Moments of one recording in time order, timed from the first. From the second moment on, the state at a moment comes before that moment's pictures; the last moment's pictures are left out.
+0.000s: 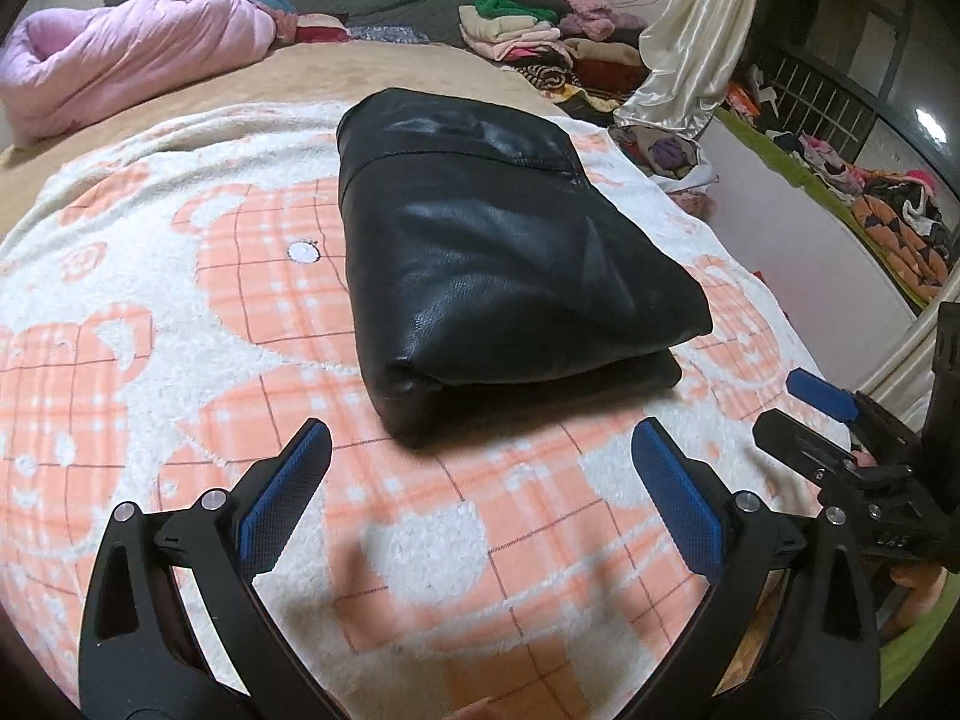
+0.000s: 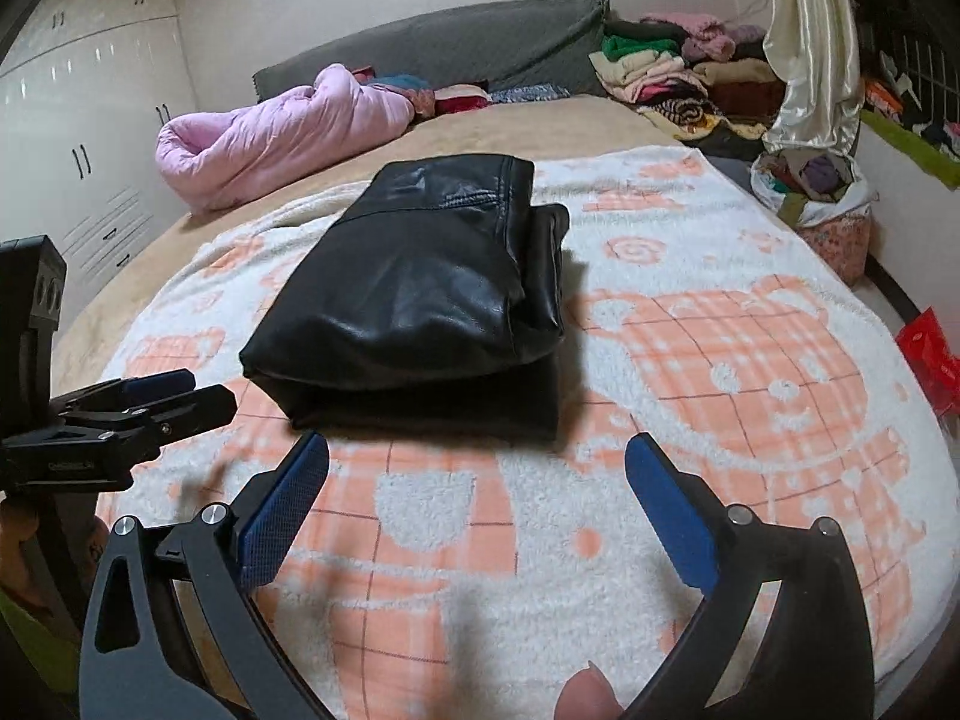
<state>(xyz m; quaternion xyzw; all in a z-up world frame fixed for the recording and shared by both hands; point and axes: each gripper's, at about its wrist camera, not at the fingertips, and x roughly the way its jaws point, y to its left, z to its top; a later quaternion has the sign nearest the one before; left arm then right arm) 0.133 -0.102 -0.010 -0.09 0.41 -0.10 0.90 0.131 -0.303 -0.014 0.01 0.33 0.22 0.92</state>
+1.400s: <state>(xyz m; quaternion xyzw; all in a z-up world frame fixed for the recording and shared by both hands) 0.130 -0.095 -0.009 -0.08 0.40 -0.08 0.91 0.128 -0.307 -0.011 0.02 0.33 0.22 0.92</state>
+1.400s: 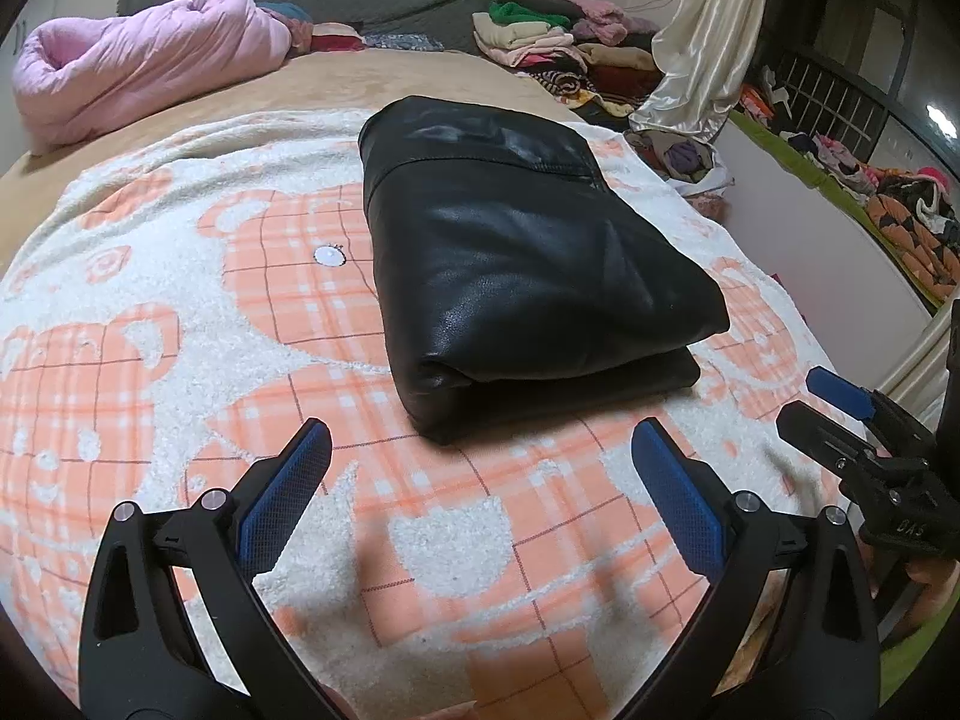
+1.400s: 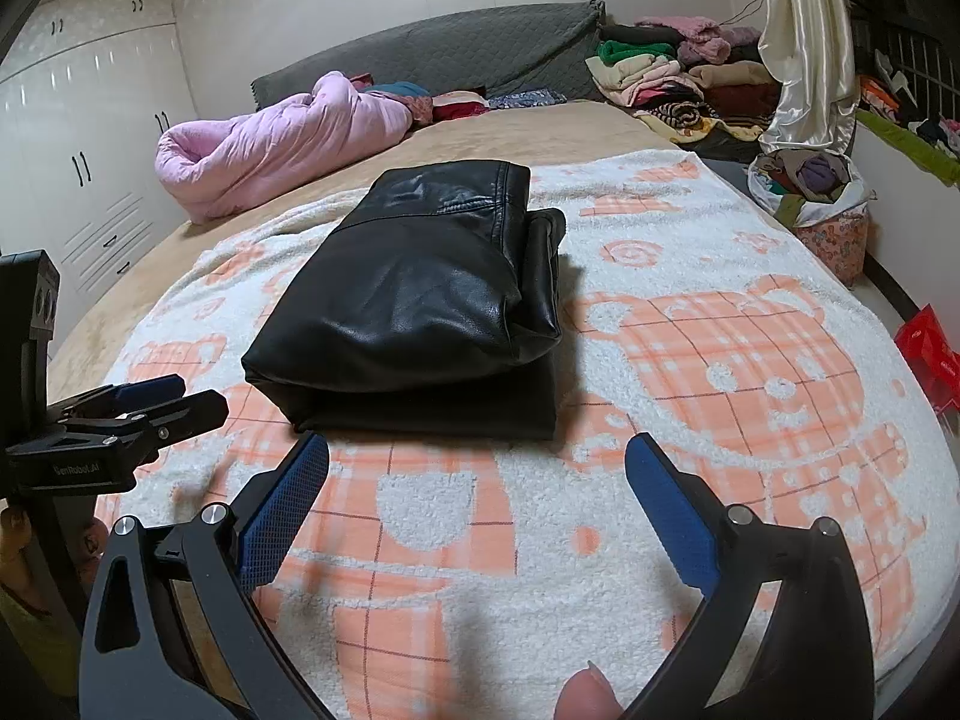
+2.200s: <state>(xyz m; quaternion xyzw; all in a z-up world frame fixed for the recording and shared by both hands) 0.129 -0.089 -0.010 -0.07 0.40 -0.08 0.91 0.128 -0.305 -0.012 0.01 0.33 0.21 0.92</state>
